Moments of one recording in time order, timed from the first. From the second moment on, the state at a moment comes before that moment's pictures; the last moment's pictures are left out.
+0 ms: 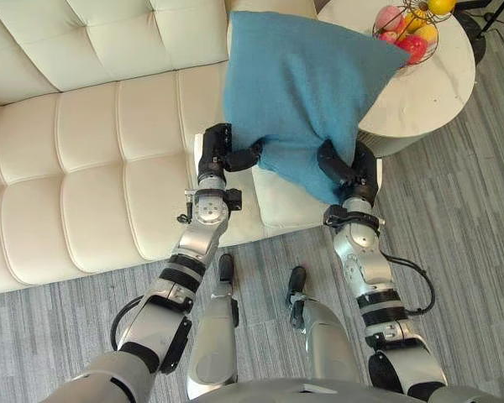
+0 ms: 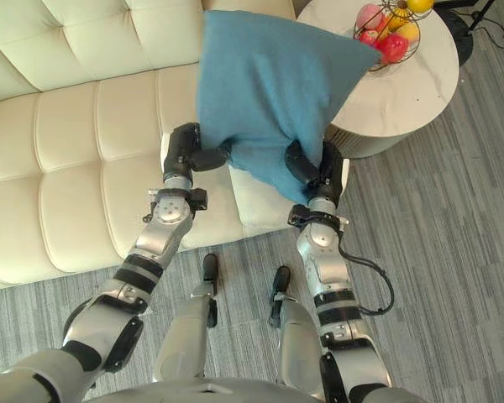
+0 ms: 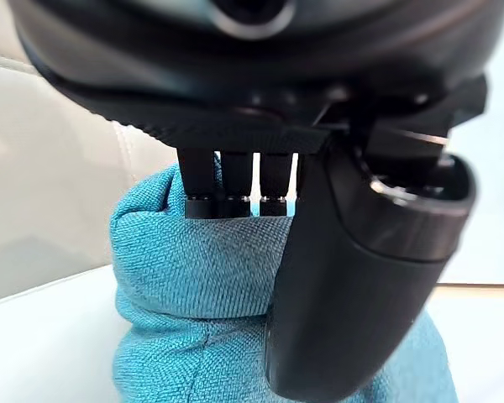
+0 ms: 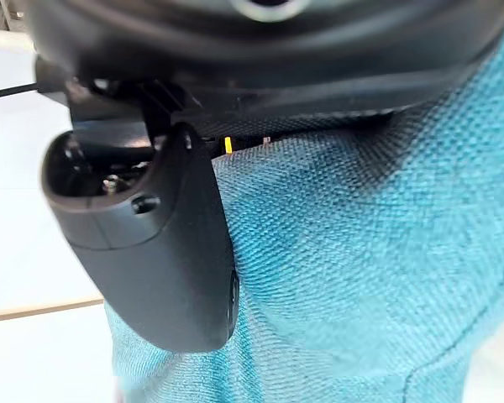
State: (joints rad) left arm -0.59 0.14 -0.24 0.41 -0.19 -0.03 0.39; right arm -0.28 -0.05 0.03 0.19 0.24 -0.08 -0.38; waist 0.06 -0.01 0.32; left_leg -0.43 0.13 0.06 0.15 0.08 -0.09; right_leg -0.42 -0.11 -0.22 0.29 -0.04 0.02
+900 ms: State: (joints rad) left arm 0.14 0.05 -0.35 -0.07 -0.22 -0.03 0.32; right arm 0.33 -0.04 0.07 -0.25 -0.02 -0.09 -0.30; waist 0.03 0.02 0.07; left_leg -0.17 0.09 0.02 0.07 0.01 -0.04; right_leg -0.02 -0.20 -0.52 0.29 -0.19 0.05
